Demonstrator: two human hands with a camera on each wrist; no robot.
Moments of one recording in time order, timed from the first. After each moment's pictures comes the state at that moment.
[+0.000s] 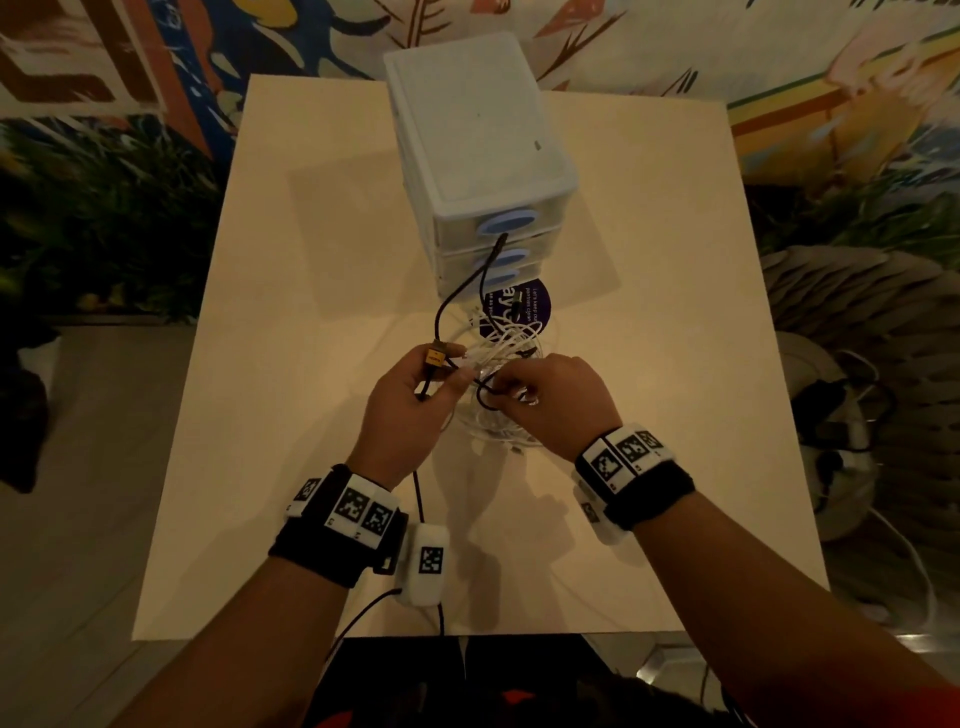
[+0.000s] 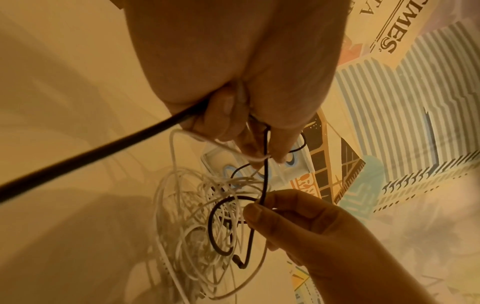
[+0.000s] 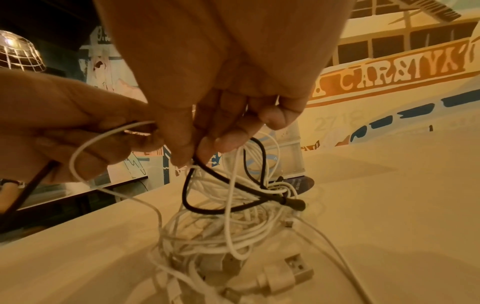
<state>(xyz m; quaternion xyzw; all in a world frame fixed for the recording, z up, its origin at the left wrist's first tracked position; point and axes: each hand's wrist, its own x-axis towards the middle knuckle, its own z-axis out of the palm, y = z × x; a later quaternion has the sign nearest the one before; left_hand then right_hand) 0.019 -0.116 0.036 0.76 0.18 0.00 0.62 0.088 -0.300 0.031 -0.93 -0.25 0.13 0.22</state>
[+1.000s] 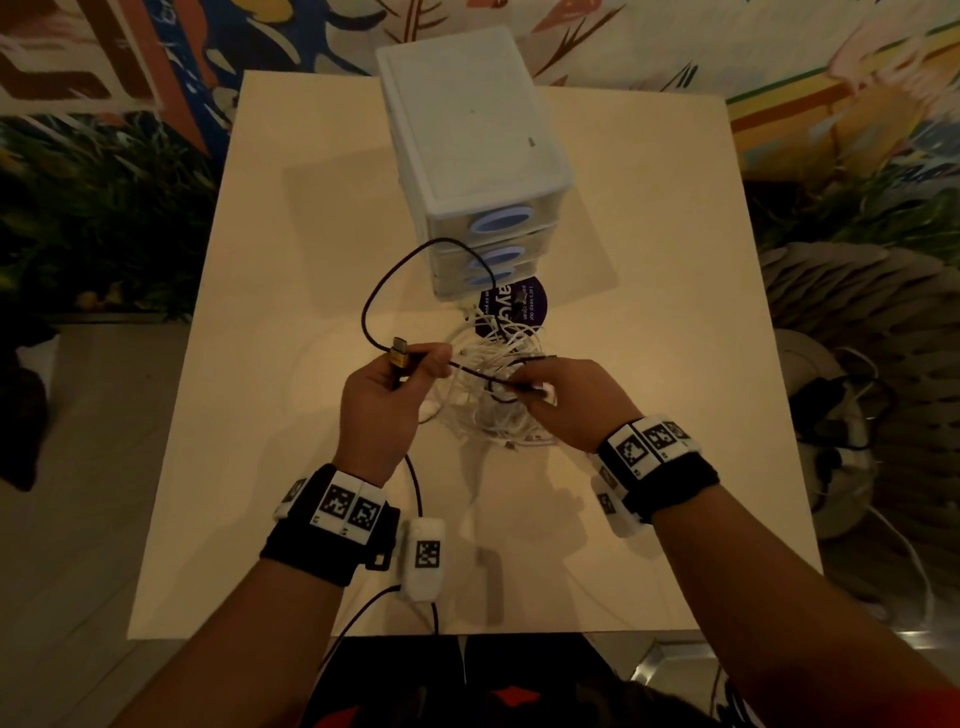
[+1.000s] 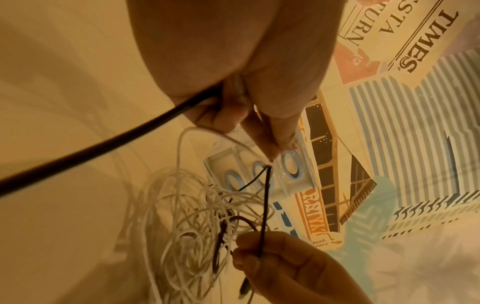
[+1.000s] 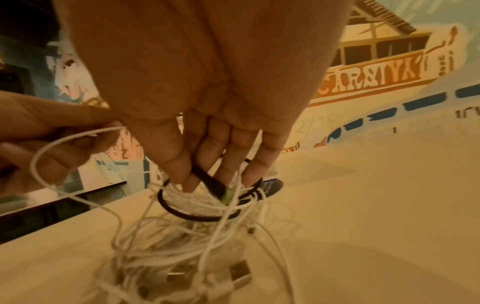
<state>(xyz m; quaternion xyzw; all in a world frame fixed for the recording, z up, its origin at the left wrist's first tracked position) 0.020 -0.116 0.045 0.67 0.25 0.07 0.70 0.097 -0.322 0.042 -0.91 -0.24 0.21 0.26</state>
